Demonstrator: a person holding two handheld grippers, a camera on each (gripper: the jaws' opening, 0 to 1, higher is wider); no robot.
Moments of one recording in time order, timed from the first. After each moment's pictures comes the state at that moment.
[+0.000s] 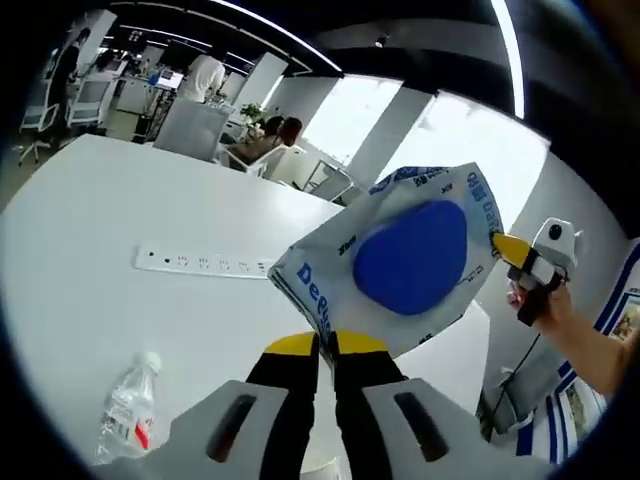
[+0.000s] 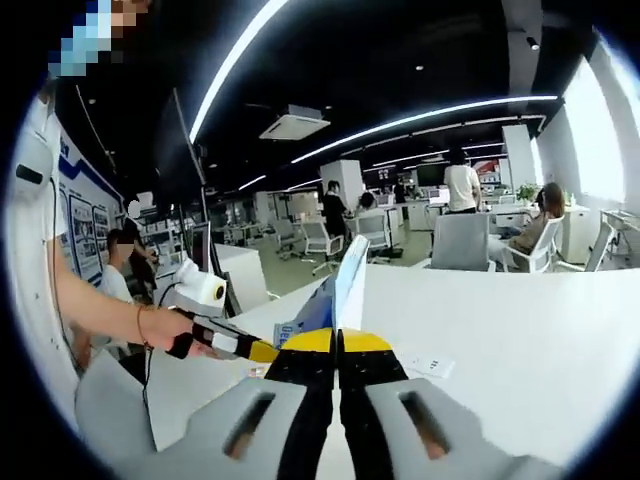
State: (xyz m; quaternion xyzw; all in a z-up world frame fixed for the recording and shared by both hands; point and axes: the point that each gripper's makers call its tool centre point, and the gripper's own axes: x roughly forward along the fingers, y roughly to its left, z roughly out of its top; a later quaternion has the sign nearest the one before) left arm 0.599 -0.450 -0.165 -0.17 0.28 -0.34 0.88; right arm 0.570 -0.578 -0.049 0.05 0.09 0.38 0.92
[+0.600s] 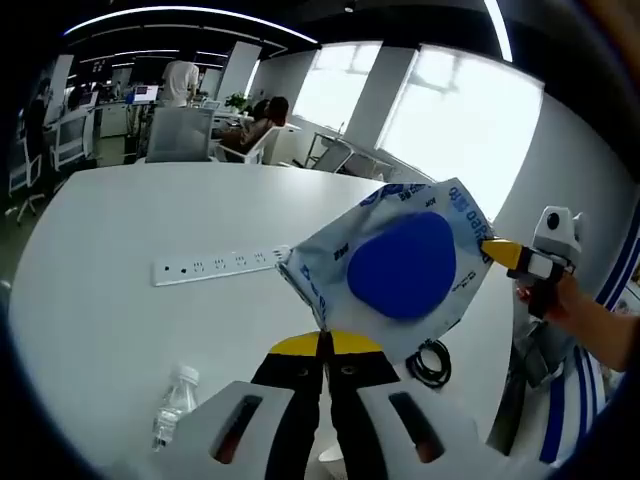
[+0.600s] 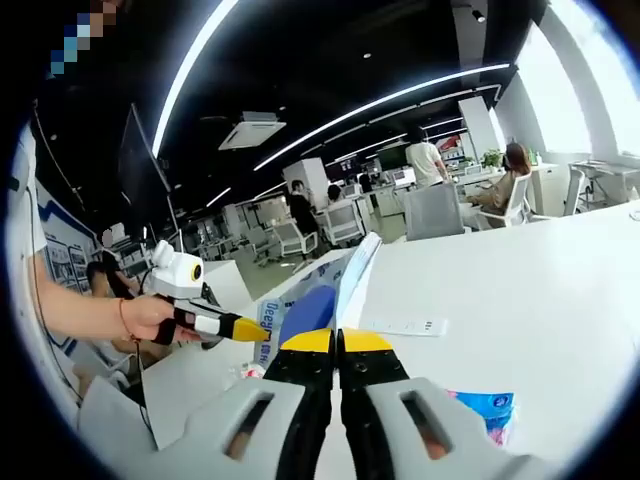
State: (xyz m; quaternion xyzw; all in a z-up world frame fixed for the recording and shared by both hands) left arm 0.605 -0.437 -0.174 -0.08 0.31 -0.34 0.88; right arm 0.571 -0.591 -0.106 0.12 0.13 0.32 0.93
